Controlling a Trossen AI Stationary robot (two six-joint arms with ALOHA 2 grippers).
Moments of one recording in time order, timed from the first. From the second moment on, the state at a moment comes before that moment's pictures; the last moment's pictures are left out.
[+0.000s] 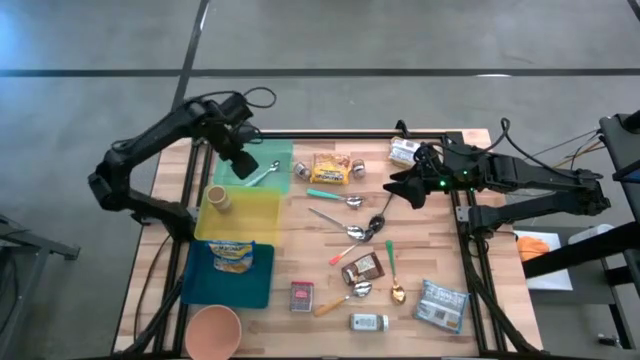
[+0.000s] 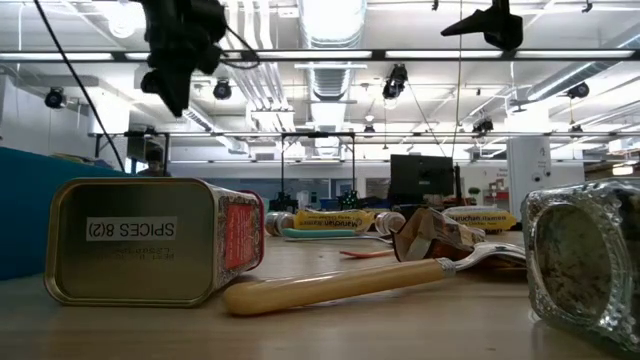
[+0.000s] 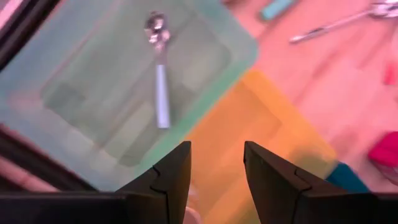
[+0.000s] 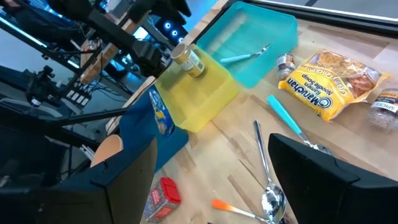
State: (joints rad) left arm 0.69 1.38 1.40 -1.38 0.16 -0.03; right arm -0.07 0.90 1.00 -0.54 0.08 0.80
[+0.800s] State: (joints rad) left arm -0.03 1.21 1.20 -0.91 0.01 -0.65; right arm -0.14 1.14 1.00 -0.55 -0.04 0.65
